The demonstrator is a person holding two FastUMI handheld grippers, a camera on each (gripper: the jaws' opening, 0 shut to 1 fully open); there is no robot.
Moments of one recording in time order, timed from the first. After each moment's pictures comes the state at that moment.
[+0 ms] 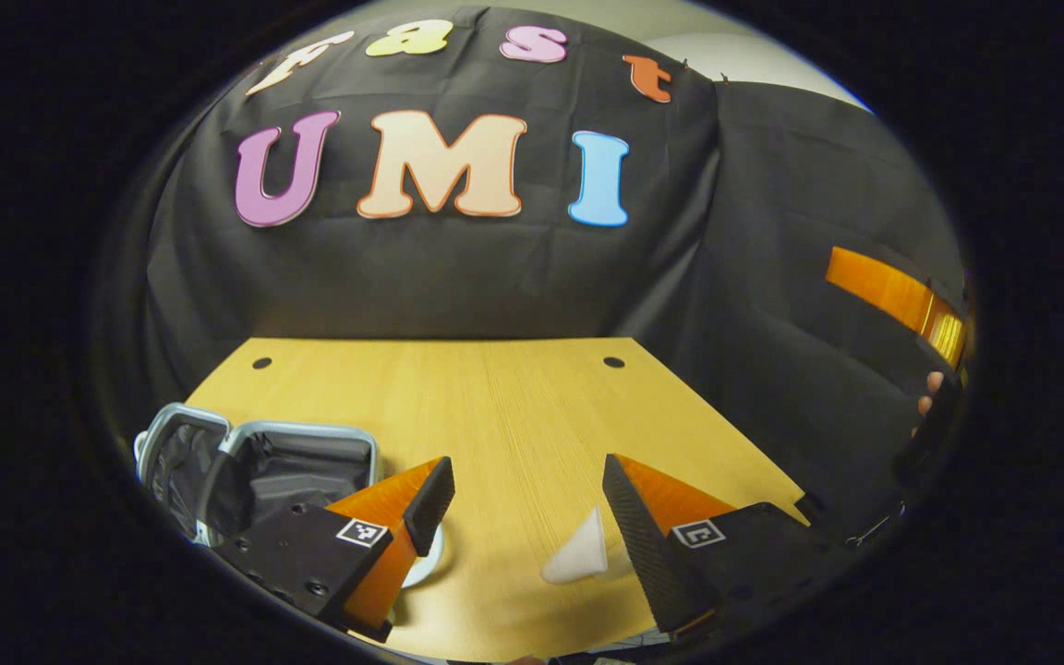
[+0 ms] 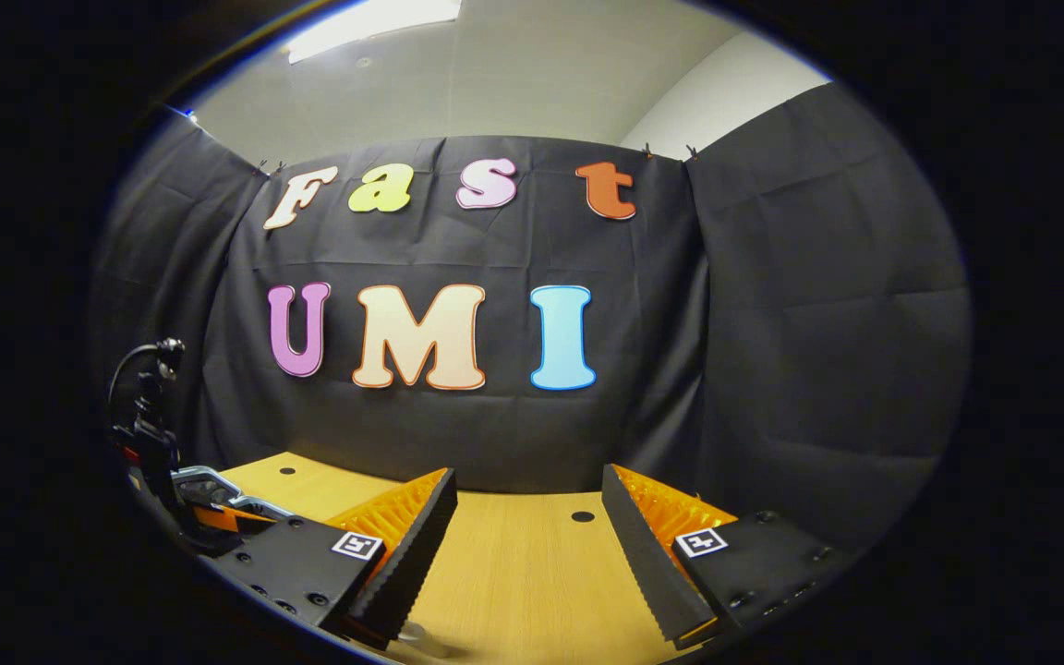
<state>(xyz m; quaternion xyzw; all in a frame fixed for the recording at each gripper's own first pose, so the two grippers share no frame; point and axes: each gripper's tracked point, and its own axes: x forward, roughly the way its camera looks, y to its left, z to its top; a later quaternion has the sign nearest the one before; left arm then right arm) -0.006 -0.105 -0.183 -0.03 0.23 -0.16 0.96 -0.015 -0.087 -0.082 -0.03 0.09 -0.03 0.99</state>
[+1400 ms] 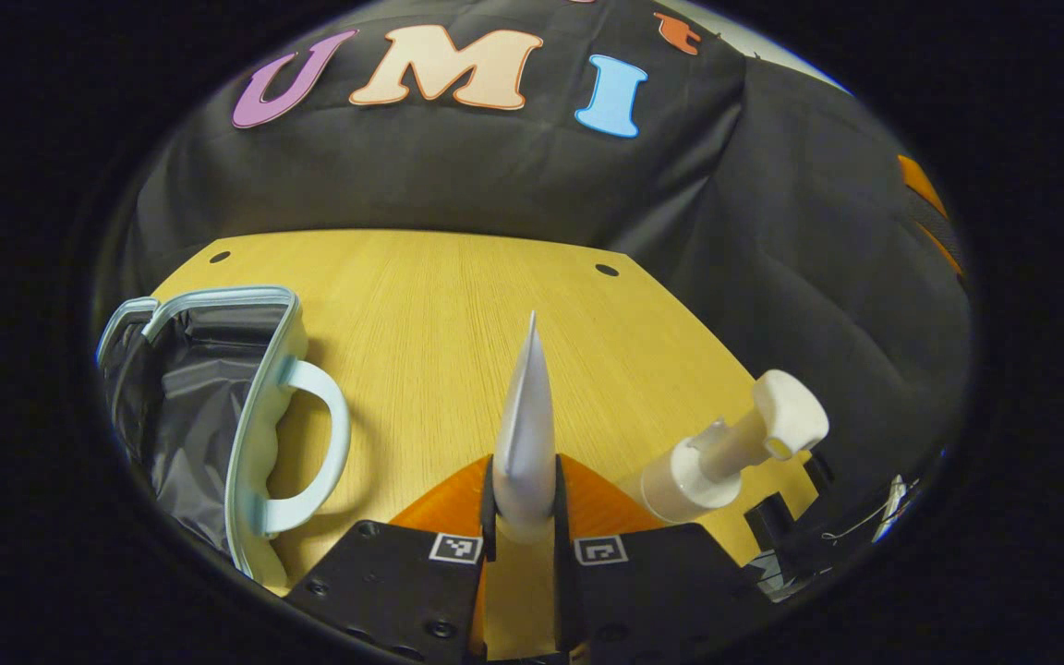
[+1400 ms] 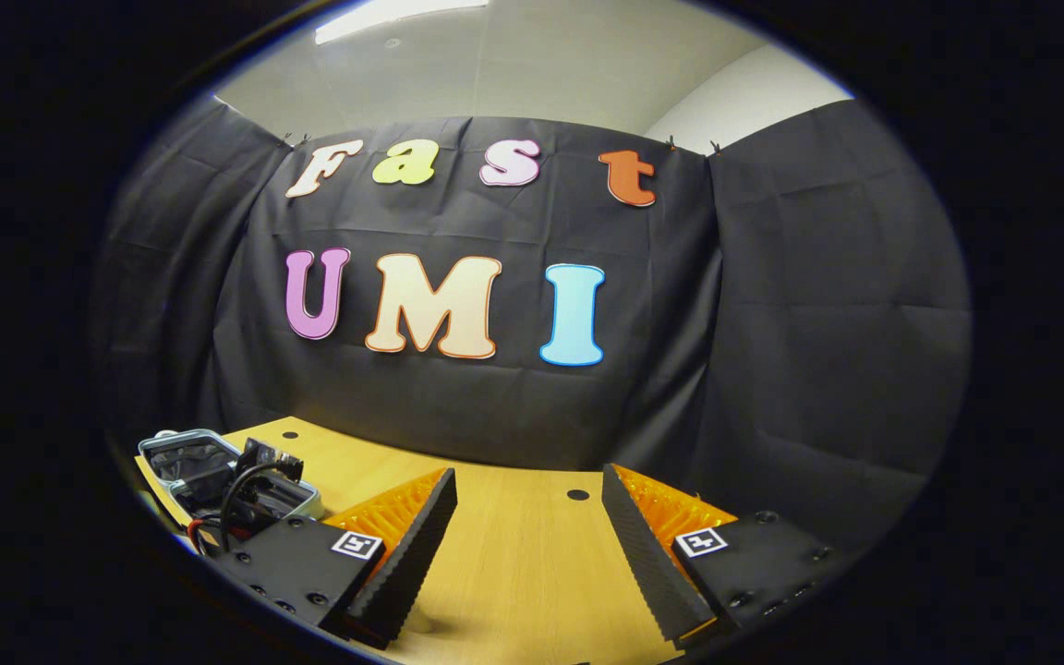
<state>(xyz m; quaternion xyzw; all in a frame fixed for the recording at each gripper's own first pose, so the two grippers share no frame) -0.020 -0.135 -0.294 -0.07 0.33 -0.18 0.92 -0.043 -0.071 -0.104 -0.06 0.12 -0.01 0.99</state>
